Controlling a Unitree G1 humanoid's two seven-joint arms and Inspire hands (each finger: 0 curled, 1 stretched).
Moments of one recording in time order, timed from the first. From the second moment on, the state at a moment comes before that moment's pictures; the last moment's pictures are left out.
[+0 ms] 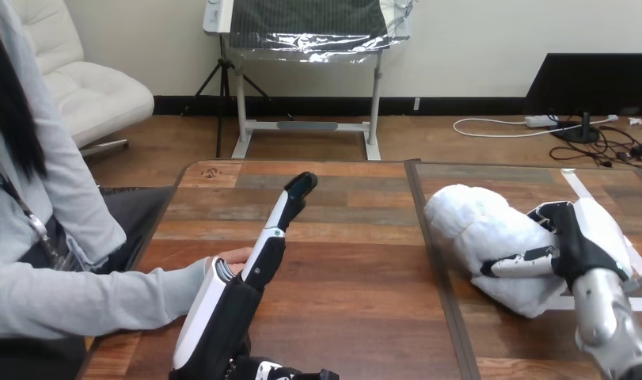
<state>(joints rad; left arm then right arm) 0.07 0.15 -0.14 0.54 0.16 -1.33 -0.08 -0.62 -0.43 0.14 1.35 -0.38 -0.37 -0.35</state>
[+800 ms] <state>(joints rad) 0.07 0.16 -0.15 0.54 0.12 -1.27 -0.13 -0.55 -0.34 0.10 1.34 -0.32 -0.65 -0.43</state>
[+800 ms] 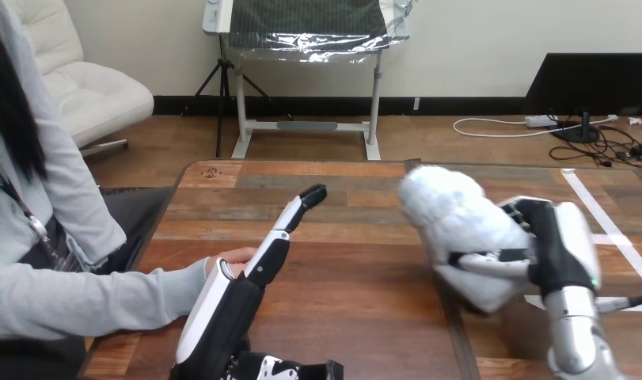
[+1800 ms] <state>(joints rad) 0.15 0.12 -0.05 0.37 0.41 -1.02 0.05 -0.53 -0.31 0.10 1.26 -0.36 -0.90 -0.58</state>
